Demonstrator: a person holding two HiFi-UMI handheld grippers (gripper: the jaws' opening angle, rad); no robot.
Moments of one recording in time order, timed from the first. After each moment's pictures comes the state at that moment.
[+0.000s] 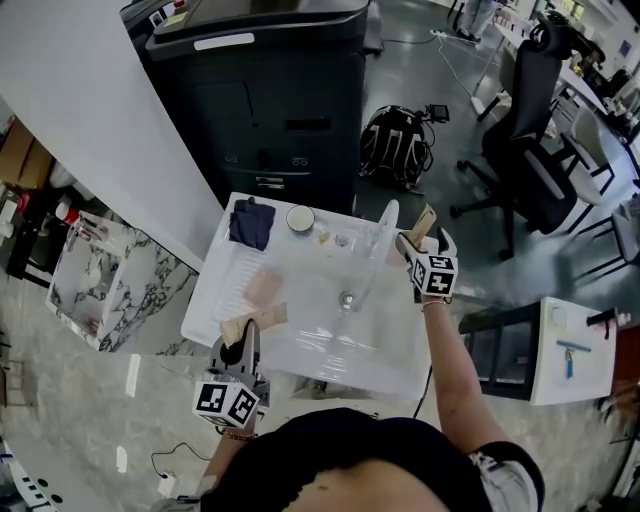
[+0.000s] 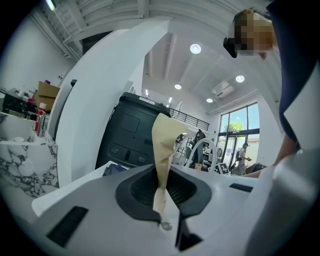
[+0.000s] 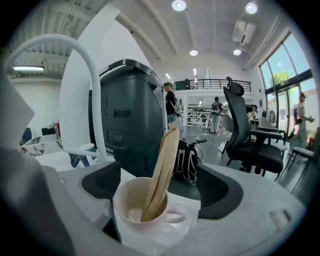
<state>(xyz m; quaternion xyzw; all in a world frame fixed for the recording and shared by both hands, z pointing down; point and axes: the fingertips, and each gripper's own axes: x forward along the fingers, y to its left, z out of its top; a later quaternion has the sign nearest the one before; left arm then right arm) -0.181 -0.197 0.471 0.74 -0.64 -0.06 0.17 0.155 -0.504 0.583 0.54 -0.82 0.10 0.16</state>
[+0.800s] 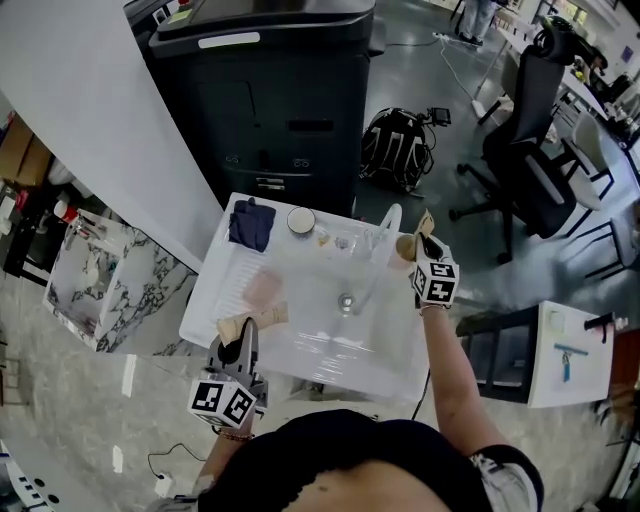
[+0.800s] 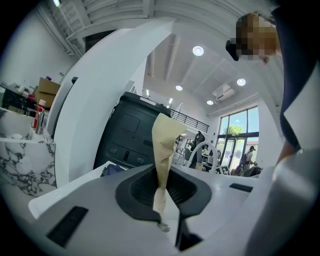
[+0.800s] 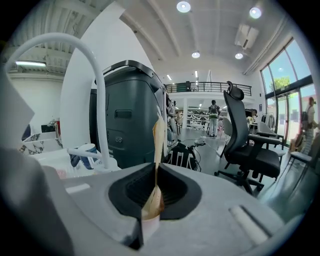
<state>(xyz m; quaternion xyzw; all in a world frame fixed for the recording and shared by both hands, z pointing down) -0.186 -0.204 0.467 0.75 -0.64 -0.08 0.18 0.156 -0.496 0.576 0.55 -0.82 0.08 0.16</state>
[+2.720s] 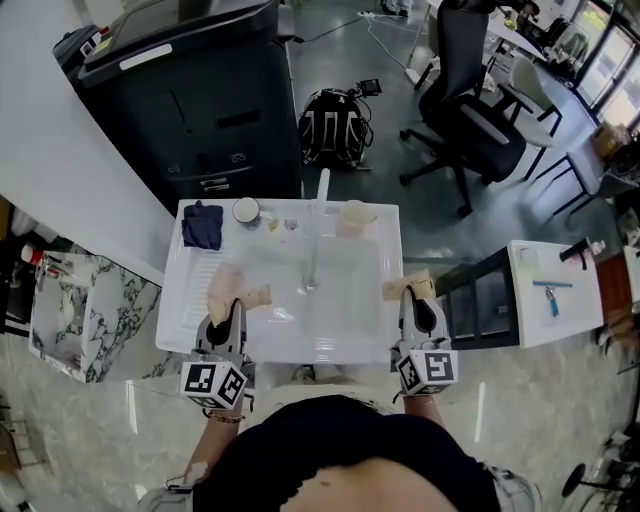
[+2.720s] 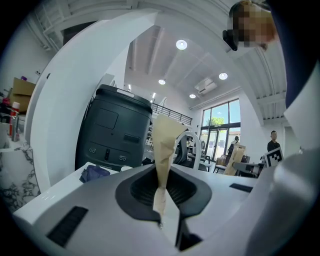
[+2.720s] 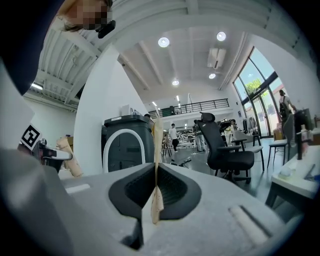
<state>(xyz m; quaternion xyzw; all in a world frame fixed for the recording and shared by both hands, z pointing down) -0.131 -0.221 0.474 0.81 -0.57 -0.03 0.15 0.197 -0.223 0.469 0.61 -0.79 0.06 -0.01</state>
